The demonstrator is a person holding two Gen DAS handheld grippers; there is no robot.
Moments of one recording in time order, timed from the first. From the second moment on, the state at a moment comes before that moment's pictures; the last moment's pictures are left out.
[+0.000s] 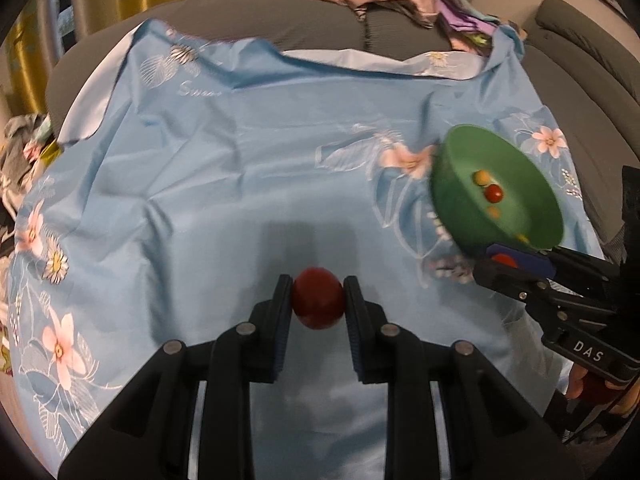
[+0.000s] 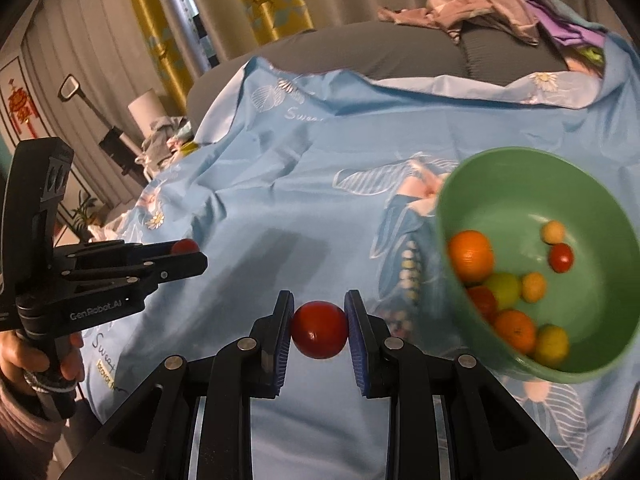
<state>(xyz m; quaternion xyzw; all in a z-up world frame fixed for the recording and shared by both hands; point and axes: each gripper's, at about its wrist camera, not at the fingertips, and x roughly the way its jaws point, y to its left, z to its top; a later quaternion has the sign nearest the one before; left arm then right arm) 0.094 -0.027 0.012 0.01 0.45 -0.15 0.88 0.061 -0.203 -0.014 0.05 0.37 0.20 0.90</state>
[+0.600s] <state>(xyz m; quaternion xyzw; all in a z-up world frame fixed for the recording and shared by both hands) 0.135 -0.164 0.034 0.04 0.43 -0.28 0.86 0.059 -0.312 0.004 0.09 0.34 0.09 0.93</state>
